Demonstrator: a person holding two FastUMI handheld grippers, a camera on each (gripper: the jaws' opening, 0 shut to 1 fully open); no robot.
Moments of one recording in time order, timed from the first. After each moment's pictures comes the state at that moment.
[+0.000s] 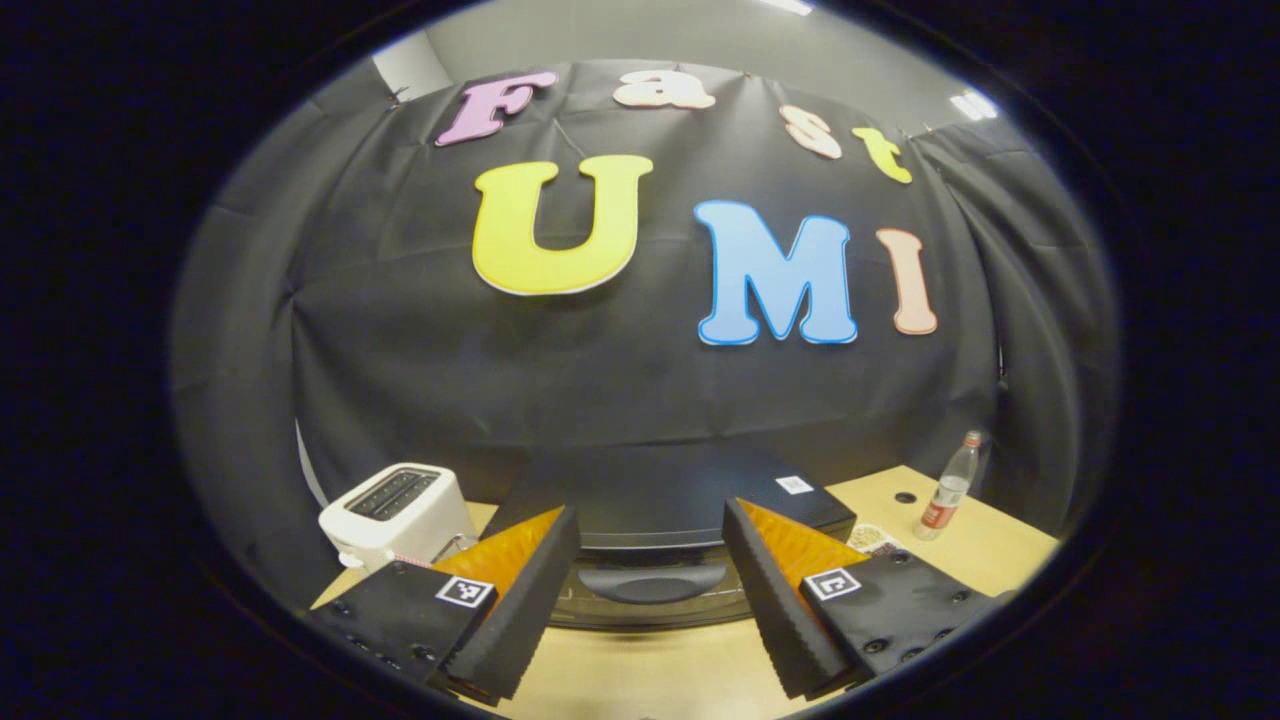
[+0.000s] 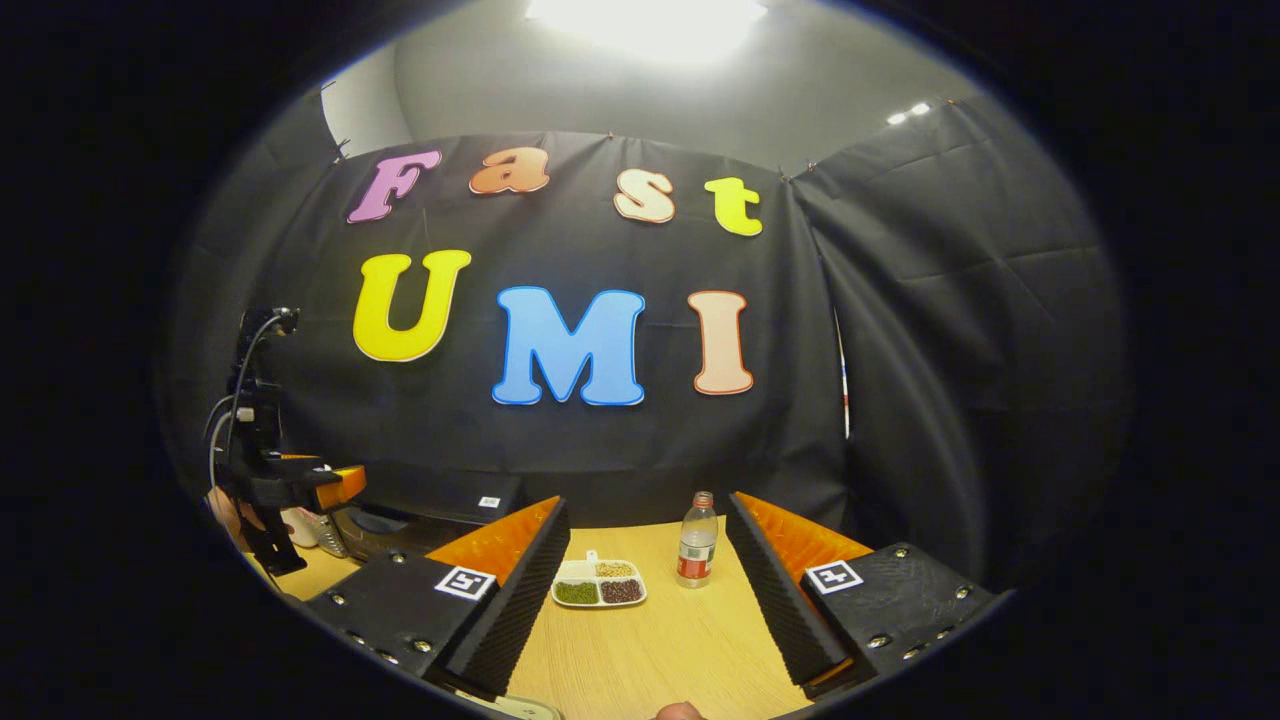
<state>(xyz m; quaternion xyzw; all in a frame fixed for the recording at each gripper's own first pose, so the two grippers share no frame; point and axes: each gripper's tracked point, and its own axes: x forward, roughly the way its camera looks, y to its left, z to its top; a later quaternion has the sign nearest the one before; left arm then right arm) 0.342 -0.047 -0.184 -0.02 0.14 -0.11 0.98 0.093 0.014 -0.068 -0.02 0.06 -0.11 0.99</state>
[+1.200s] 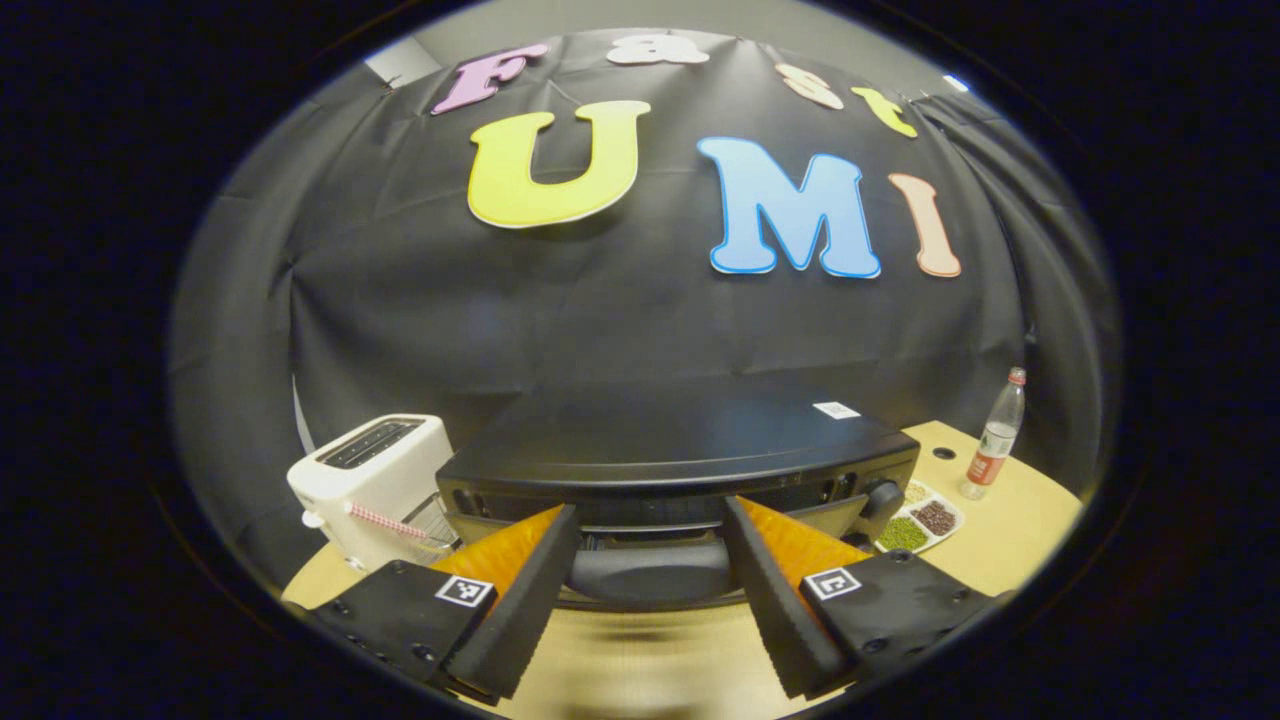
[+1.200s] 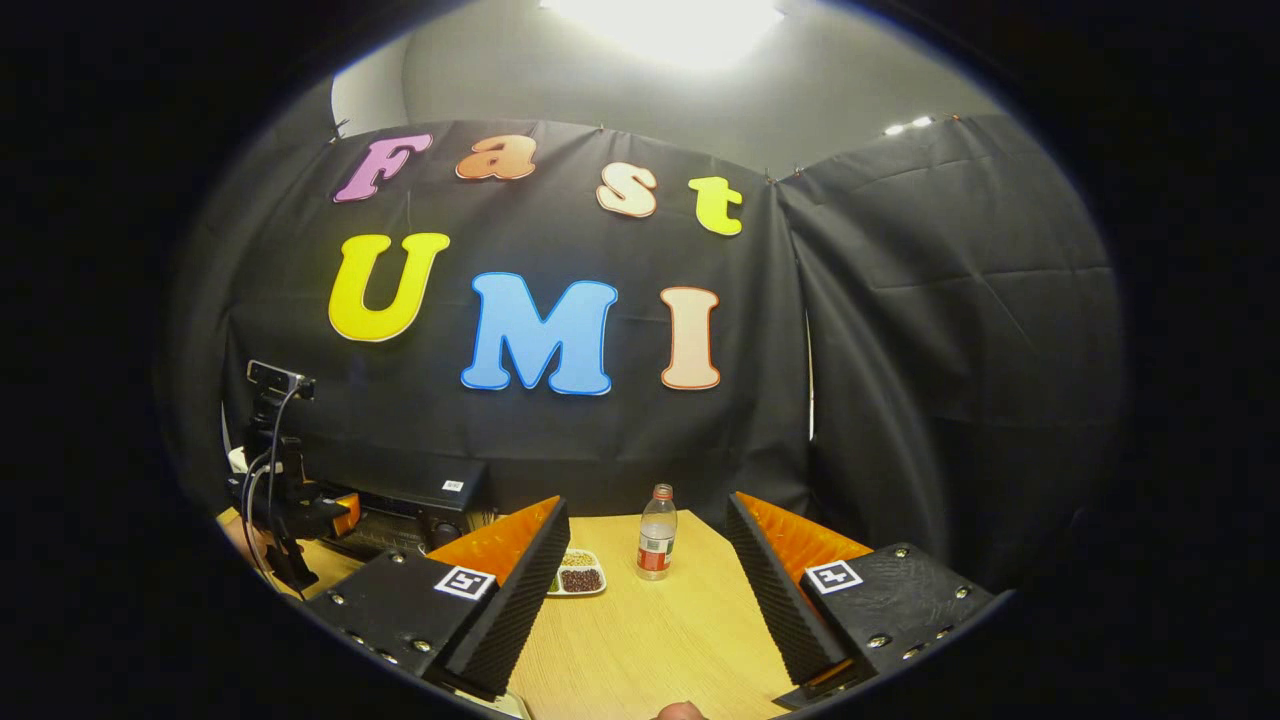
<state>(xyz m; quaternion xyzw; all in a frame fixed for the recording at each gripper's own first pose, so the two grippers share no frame) 0.346 -0.059 -0.268 0.01 0.17 -0.08 0.98 0.076 -0.010 -0.064 -0.04 0.07 -0.15 0.99</state>
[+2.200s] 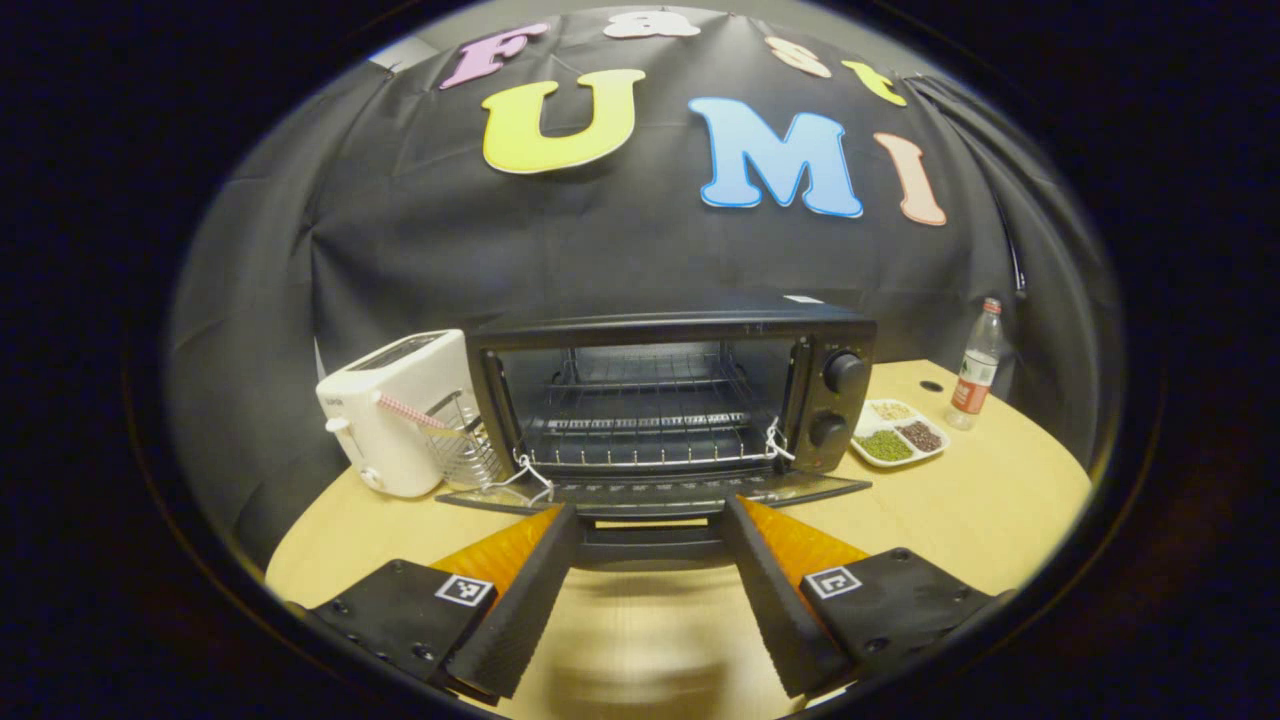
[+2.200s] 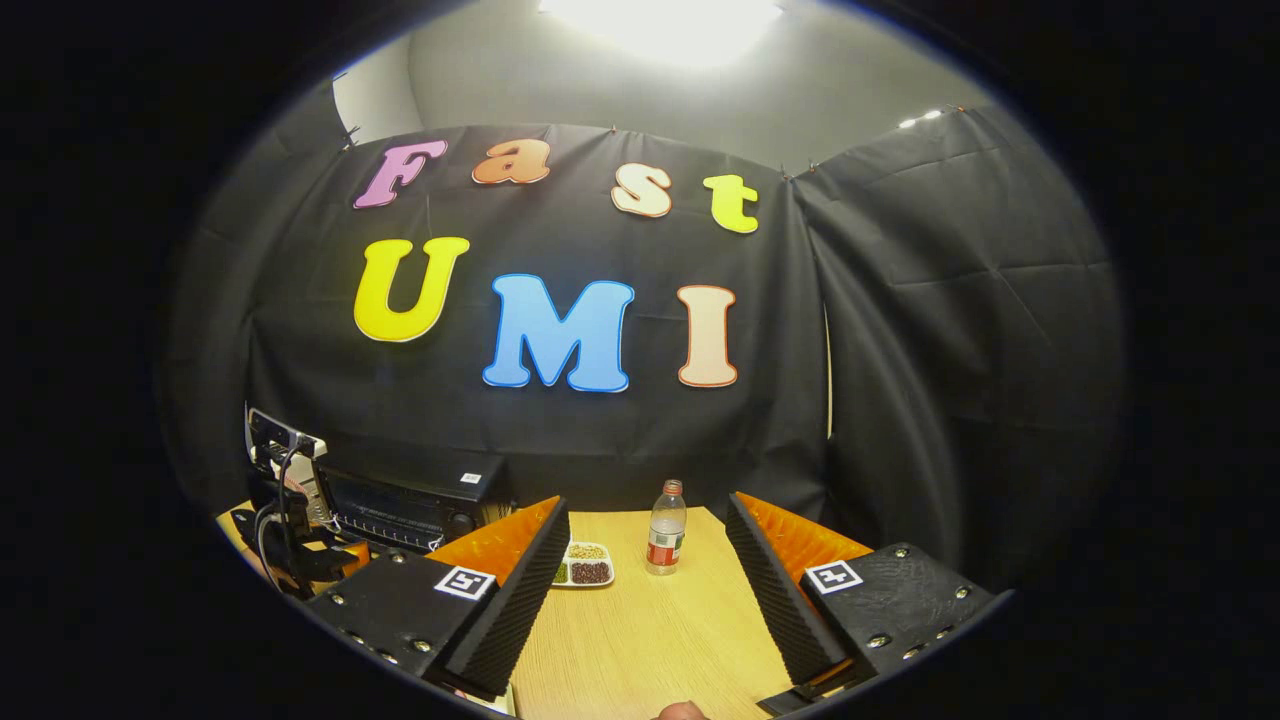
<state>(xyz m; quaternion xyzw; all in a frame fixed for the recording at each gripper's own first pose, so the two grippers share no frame) 0.248 -0.055 -0.331 0.02 0.25 -0.07 0.96 0.057 -0.020 -0.064 -0.04 0.08 -0.11 0.99</state>
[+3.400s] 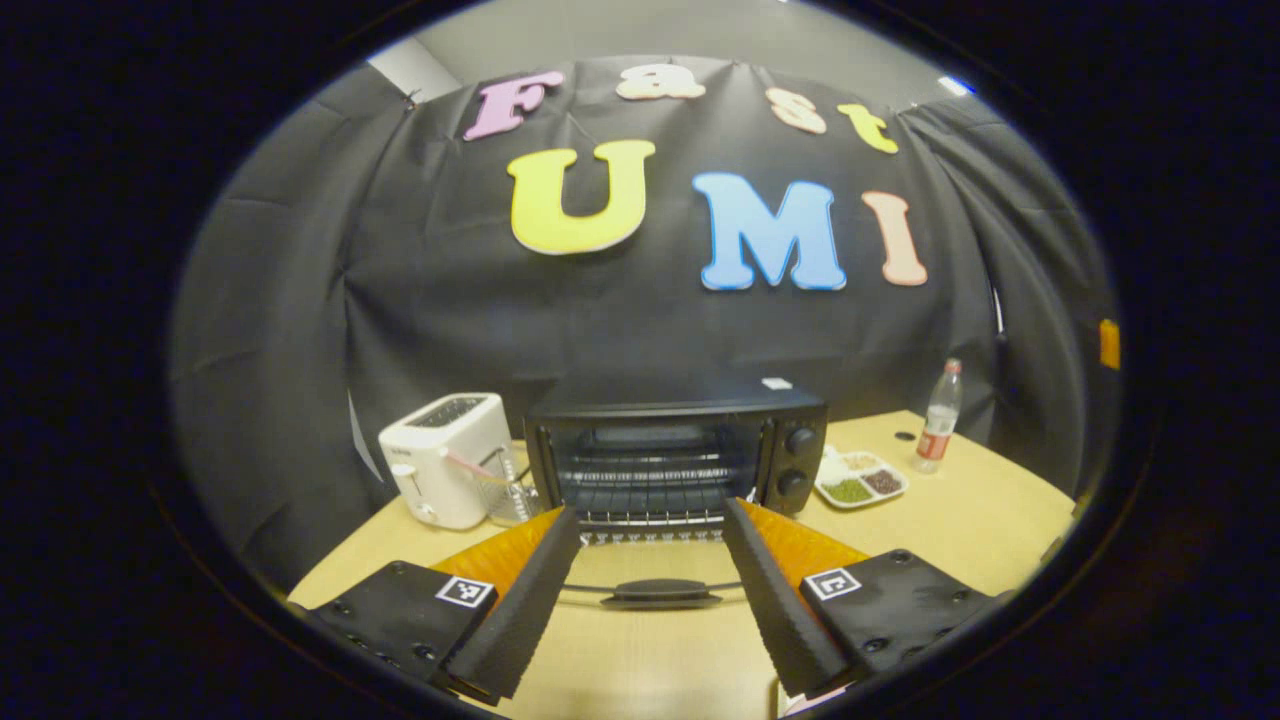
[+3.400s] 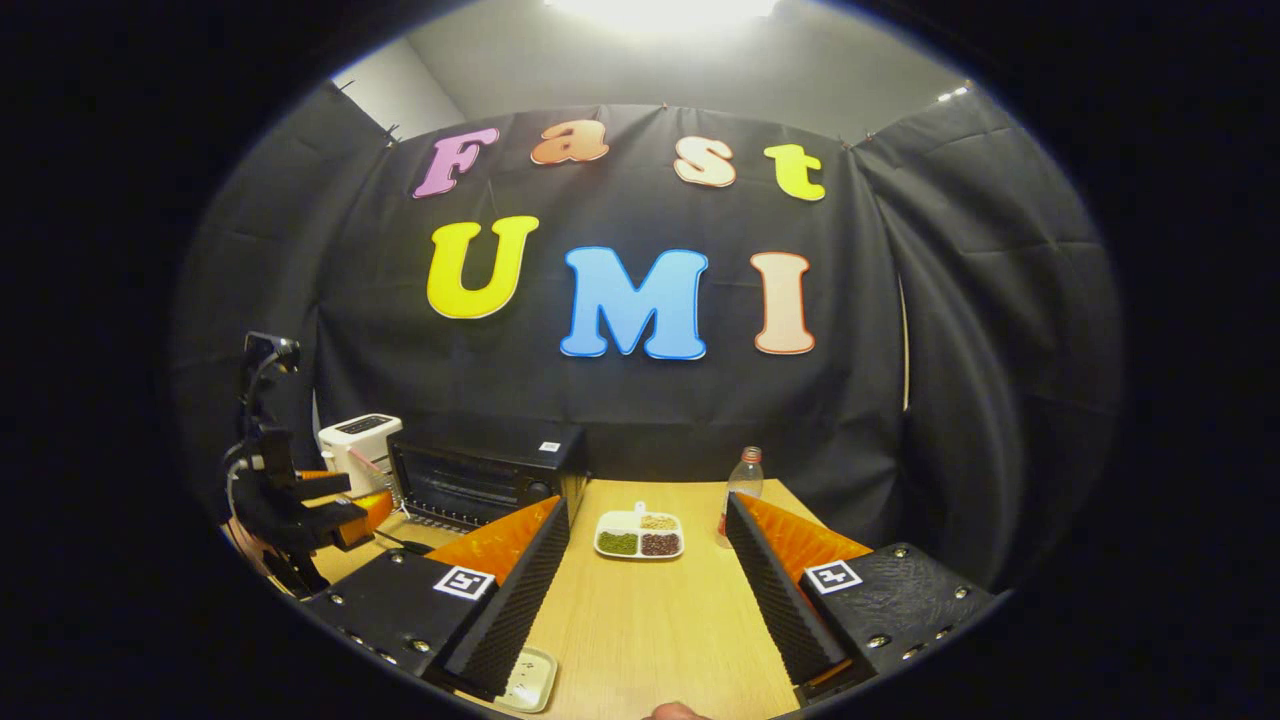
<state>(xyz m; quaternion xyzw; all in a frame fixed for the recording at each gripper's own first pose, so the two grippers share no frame) 0.185 -0.029 -0.194 0.01 0.14 -0.07 0.99 0.052 0.038 -0.098 -0.01 0.13 0.02 0.99</state>
